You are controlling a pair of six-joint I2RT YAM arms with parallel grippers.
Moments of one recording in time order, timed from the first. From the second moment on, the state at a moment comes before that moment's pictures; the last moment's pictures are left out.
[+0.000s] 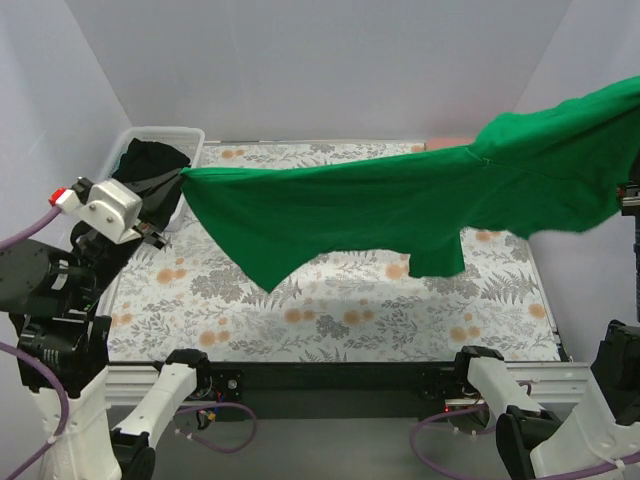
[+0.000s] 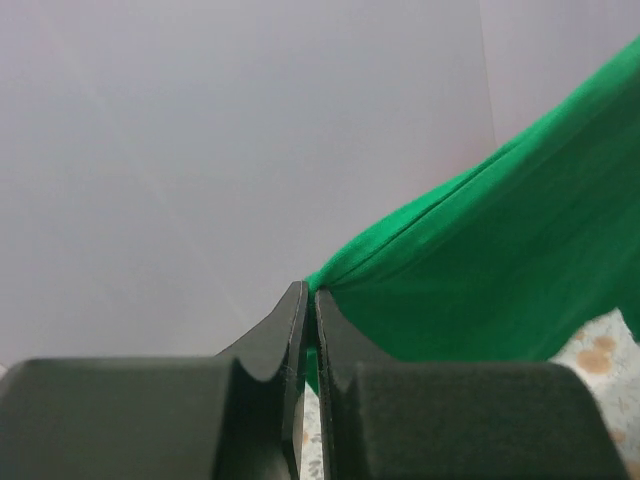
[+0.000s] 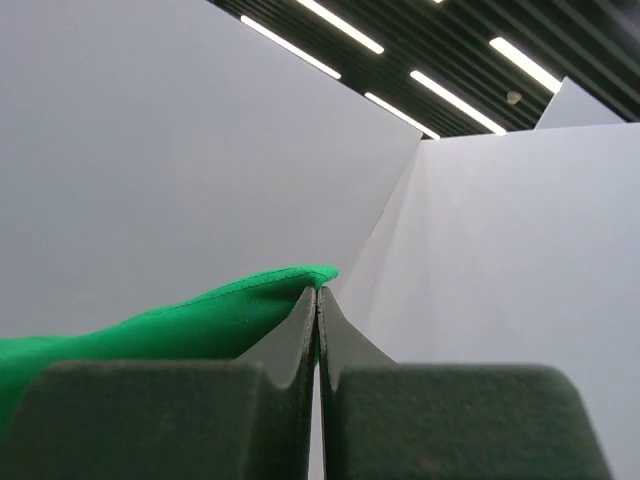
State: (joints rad) left arm -0.13 0.78 1.60 -0.56 0.49 0.23; right arm -0.10 0.92 2.09 -0.50 -0.22 -0.40
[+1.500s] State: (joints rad) left arm -0.04 1.83 1.20 -0.13 0.13 0.24; right arm 0.10 1.88 1.63 -0.22 -0.36 -0.45
